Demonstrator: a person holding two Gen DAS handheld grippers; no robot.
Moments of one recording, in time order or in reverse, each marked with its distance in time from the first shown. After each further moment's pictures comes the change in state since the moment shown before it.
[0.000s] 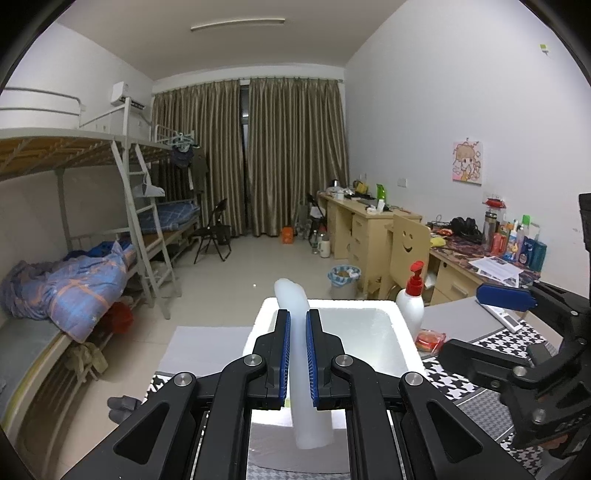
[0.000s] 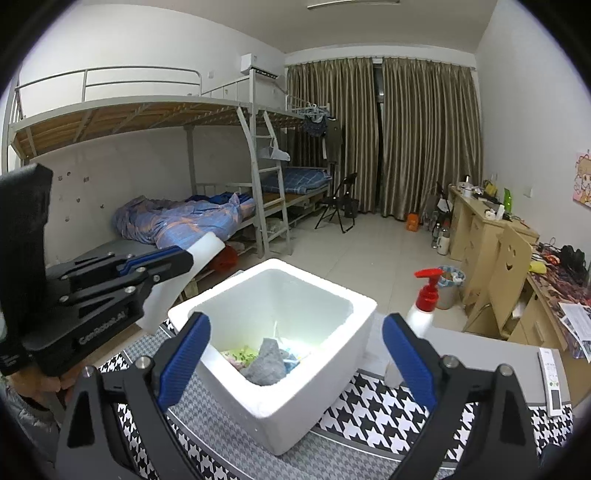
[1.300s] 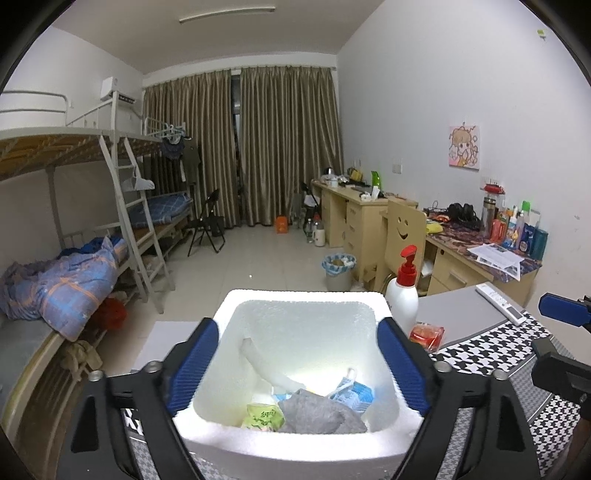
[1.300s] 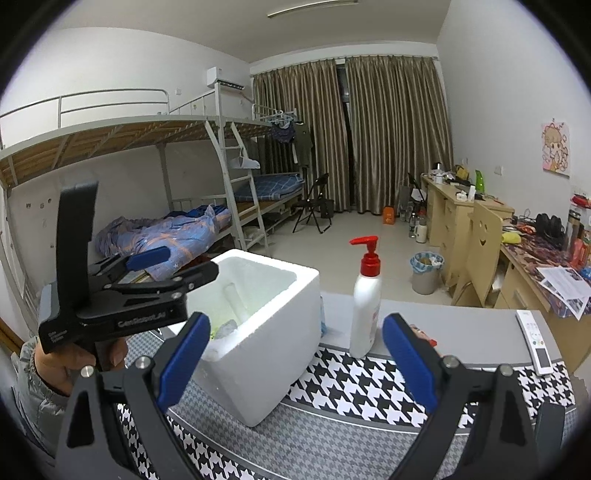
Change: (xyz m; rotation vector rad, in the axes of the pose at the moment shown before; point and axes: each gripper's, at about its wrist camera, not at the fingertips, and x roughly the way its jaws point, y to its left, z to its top) left arm 0.033 -0.027 -0.004 0.022 0.041 -0.009; right arm -0.037 -0.044 -0.038 0.114 -0.032 -0.065
